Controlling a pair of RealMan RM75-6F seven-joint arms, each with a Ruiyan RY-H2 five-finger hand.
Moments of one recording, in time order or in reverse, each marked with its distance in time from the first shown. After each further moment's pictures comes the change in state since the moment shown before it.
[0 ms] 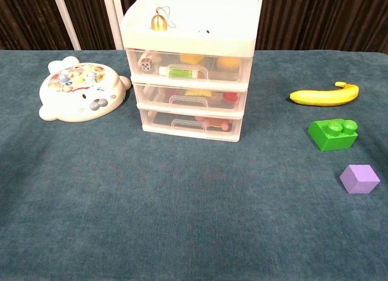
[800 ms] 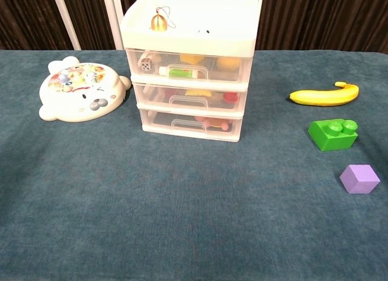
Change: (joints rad) left arm 0.006 -0.001 -0.002 0.002 0.004 0.013 -0.009; right arm 0.000 0.023 -0.010 -0.038 -0.005 -0.021 0.082
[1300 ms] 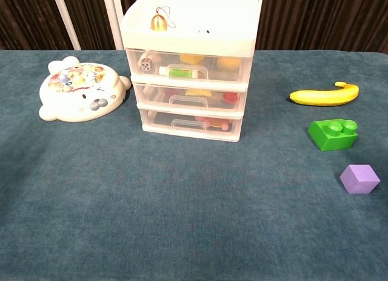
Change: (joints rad) left arm -0.003 -0.003 -0.001 -0.010 -0.019 -0.016 0.006; right arm 0.055 0.031 -0.035 -0.102 -0.031 -0.137 0.245
